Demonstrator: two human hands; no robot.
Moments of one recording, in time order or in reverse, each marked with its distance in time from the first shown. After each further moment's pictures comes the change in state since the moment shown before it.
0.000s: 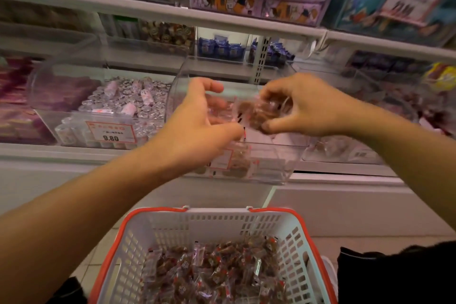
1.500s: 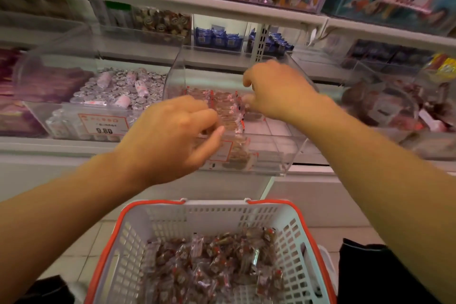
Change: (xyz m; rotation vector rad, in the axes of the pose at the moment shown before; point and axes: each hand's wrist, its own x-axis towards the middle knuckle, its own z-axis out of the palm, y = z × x) left_hand -0.002 -0.040 -0.021 0.916 0.071 0.817; right_hand 0.057 0.008 0.043 -0.441 0.137 0.190
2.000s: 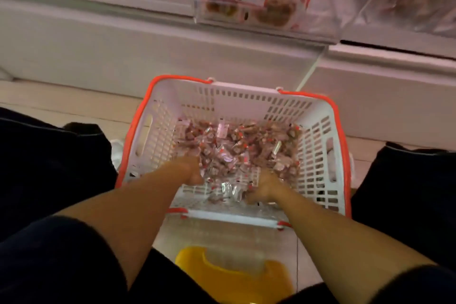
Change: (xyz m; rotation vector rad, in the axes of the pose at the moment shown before) left_hand -0.274 0.092 0.190 -0.143 -1.559 -0.970; right_hand -0.304 -0.118 0.300 0.630 -1.257 0.362
